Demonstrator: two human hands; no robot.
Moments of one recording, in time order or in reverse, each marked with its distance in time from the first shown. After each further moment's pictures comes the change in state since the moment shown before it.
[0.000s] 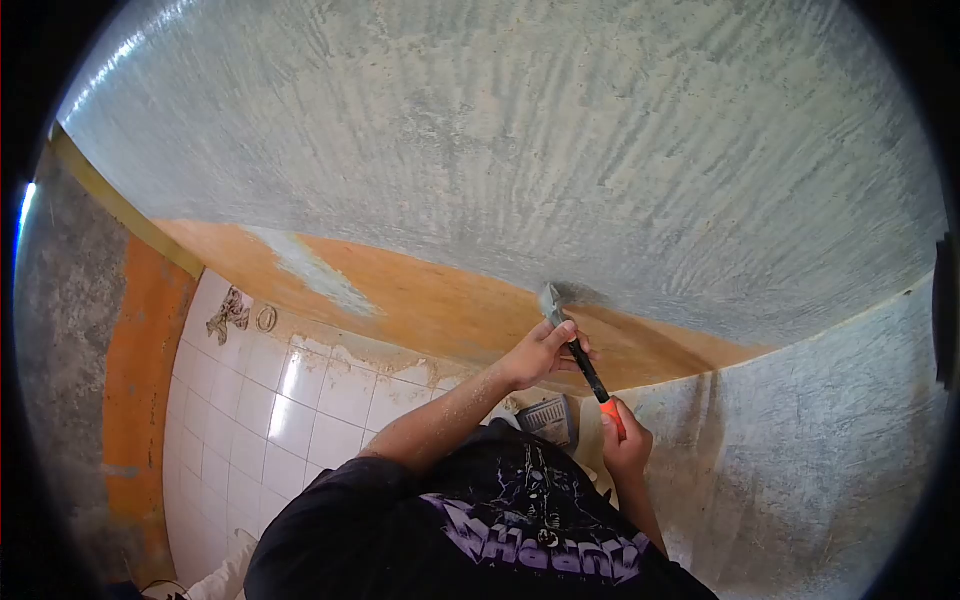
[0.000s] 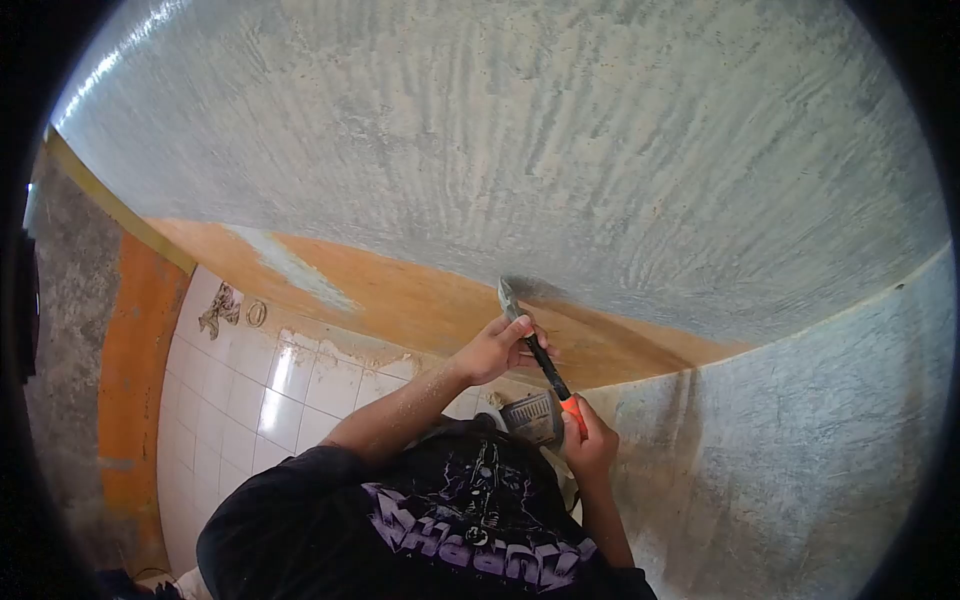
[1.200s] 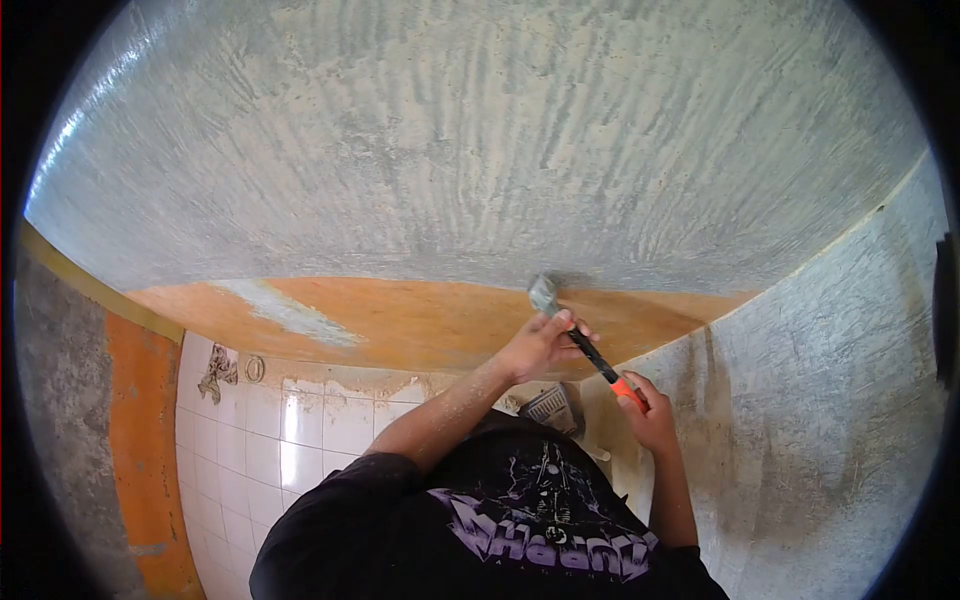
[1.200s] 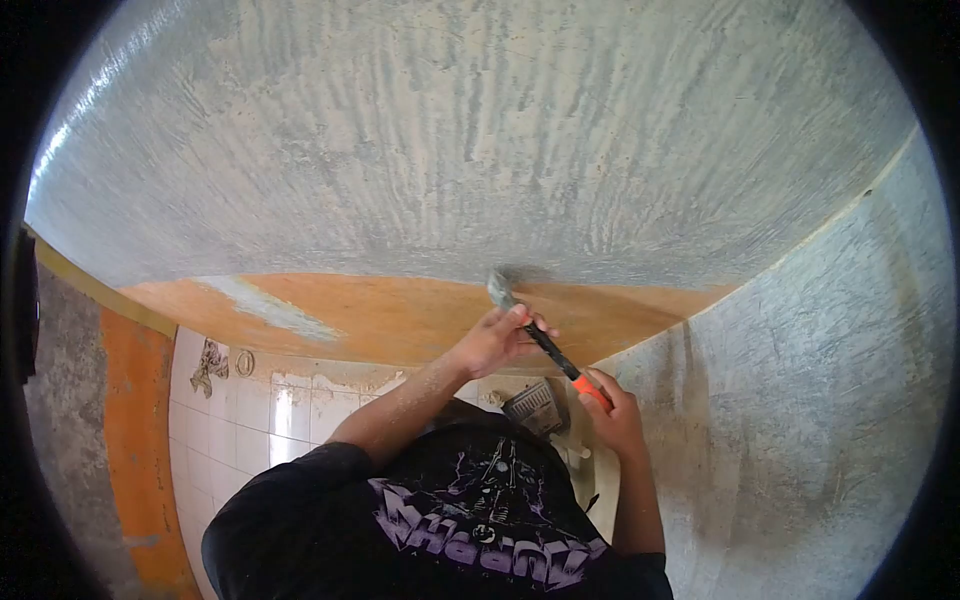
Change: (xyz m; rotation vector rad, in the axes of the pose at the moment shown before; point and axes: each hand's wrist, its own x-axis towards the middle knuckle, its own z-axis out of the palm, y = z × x) left_hand 0.017 -0.008 0.006 -0.035 -0.155 -0.076; right_hand 0.004 0.006 -0.041 0.148 -0.143 0.197
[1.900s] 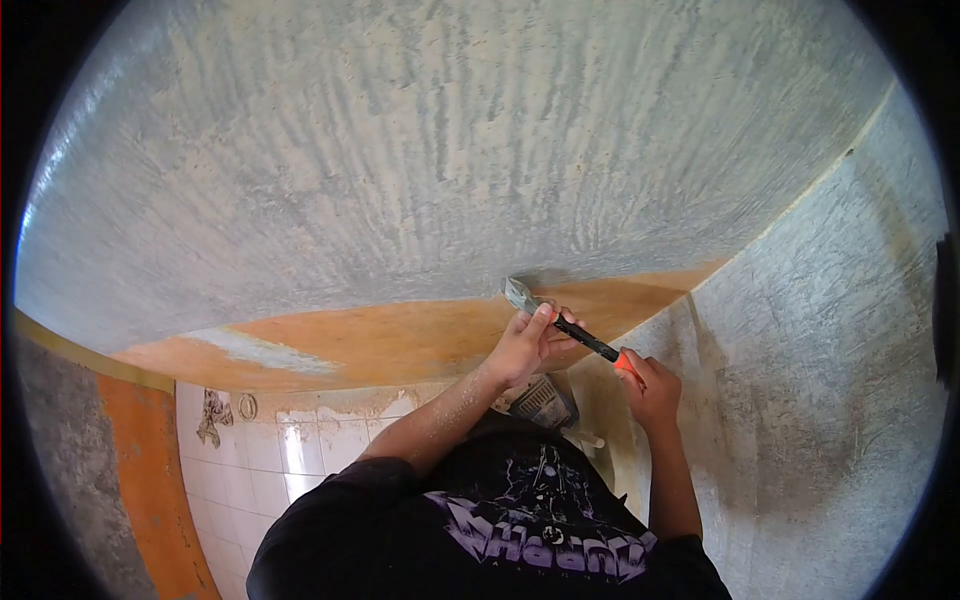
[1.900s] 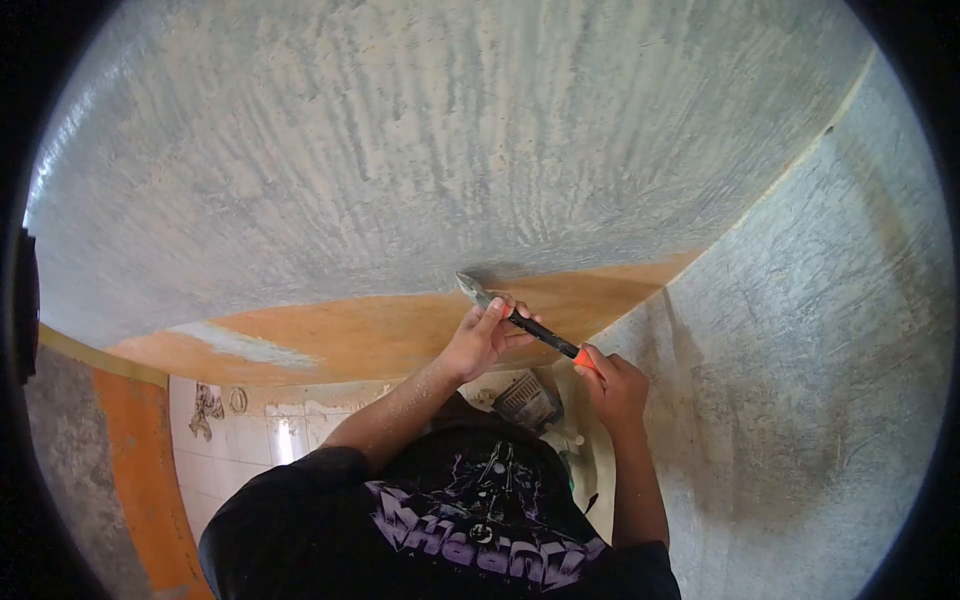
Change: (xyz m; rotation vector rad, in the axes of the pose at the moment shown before) left_hand 0.032 -0.019 0.033 -0.022 -0.032 0.032; right_hand 0.014 0.011 -0.029 -0.457 0.383 -0.274
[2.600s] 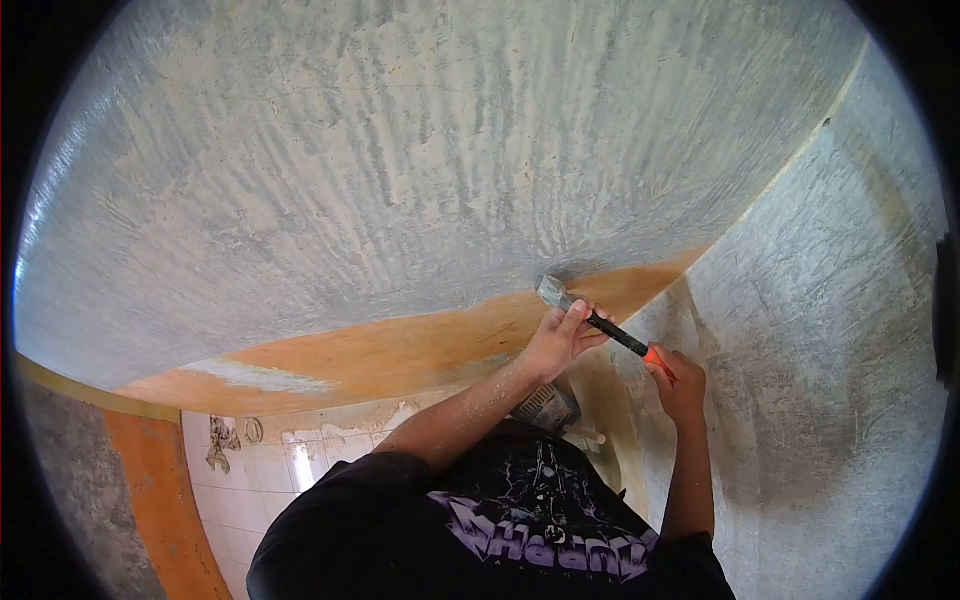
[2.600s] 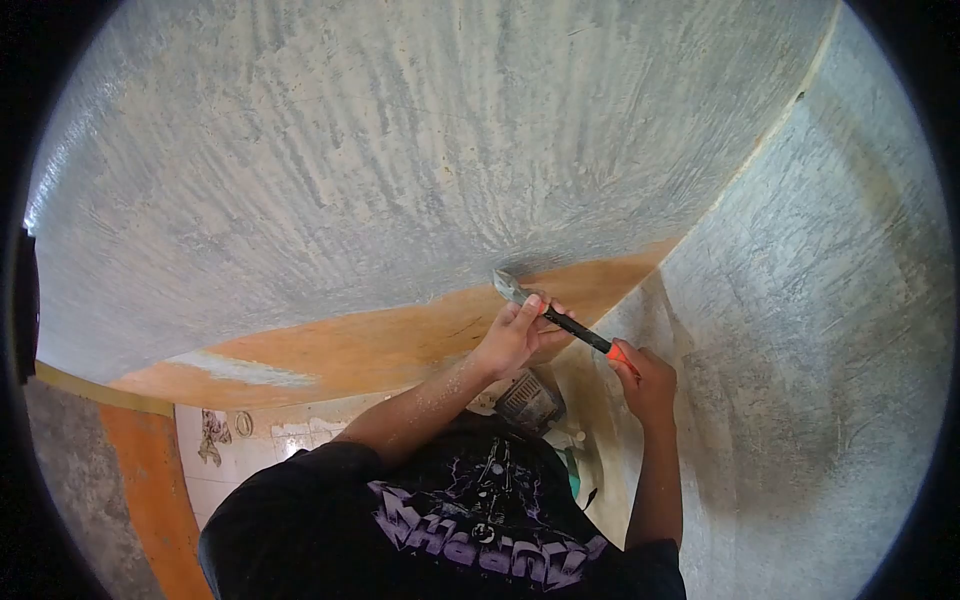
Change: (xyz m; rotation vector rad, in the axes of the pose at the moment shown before) left_hand 0.054 -0.047 0.033 -0.066 -0.093 -0.080; right_hand -0.007 0.046 -0.045 0.021 -0.023 0.147
